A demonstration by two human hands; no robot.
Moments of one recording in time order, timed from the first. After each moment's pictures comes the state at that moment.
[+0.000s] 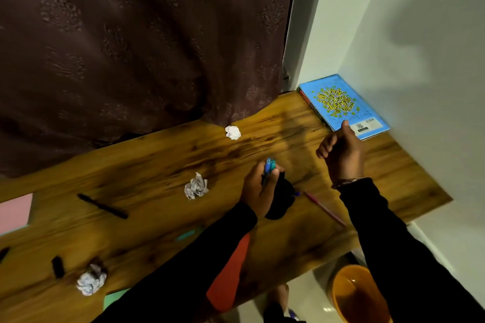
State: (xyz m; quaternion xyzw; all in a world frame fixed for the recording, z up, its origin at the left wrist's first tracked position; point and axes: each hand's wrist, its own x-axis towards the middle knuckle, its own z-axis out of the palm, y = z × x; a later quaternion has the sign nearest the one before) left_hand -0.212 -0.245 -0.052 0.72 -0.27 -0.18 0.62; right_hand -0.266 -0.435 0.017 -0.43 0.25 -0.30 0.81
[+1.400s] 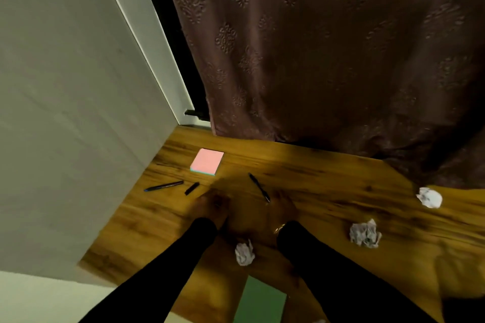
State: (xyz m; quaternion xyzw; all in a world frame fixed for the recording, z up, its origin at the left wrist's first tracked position) left_hand -0.091 0.208 -0.071 0.93 0.22 -0.03 0.28; right_hand -0.058 0.019 -0.119 -0.97 0.02 0.12 0.22
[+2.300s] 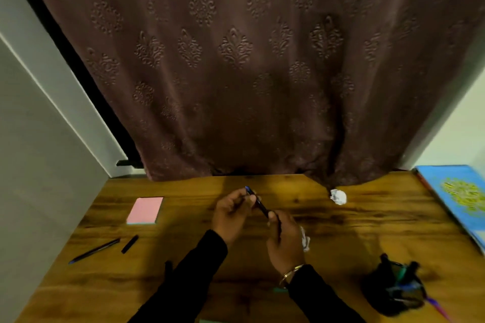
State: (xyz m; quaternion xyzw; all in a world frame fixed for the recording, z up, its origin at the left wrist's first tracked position) left_hand -0.082 0.026 0.033 0.69 -0.06 -0.12 0.72; right_hand -0.141 -0.101 -0.012 -0.83 0.08 -0.24 0.49
